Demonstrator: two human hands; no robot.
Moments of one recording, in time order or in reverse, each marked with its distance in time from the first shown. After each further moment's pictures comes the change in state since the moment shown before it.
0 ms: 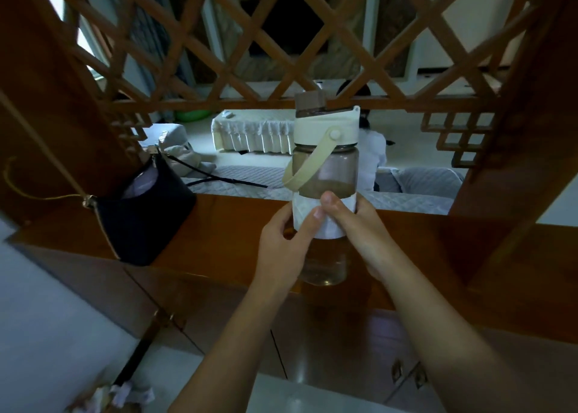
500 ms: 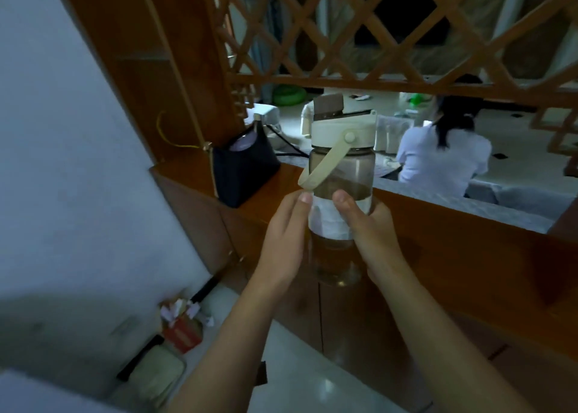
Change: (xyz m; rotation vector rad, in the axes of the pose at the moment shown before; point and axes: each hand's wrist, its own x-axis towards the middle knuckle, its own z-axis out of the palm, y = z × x) left_hand -0.097 0.027 -0.053 0.068 0.292 -0.024; right_hand -0.055 0.019 0.066 0.062 -0.070 0.055
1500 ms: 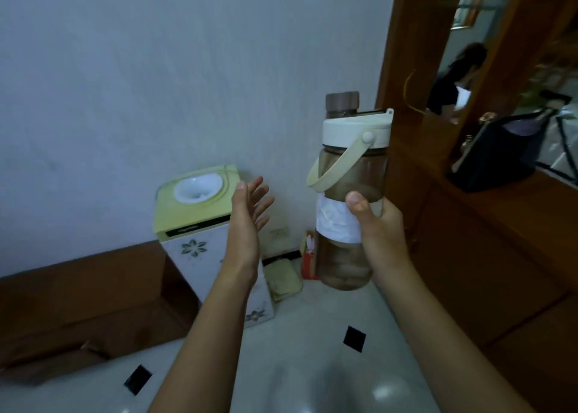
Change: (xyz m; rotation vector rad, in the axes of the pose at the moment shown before) left_hand -0.246 0.013 -0.364 -0.110 0.984 -0.143; right_hand -0.191 0.064 0.330 0.030 -0.649 -0.033
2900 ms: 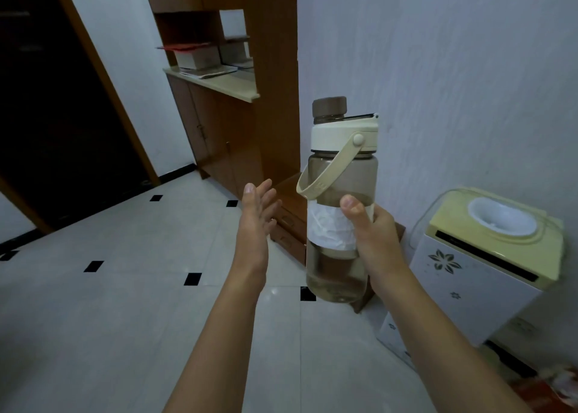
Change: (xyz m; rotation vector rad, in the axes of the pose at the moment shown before) left_hand -0.204 0.070 -0.333 0.061 1.064 0.134; right_hand -0.206 -0.033 0.337 0.154 -1.134 0.159
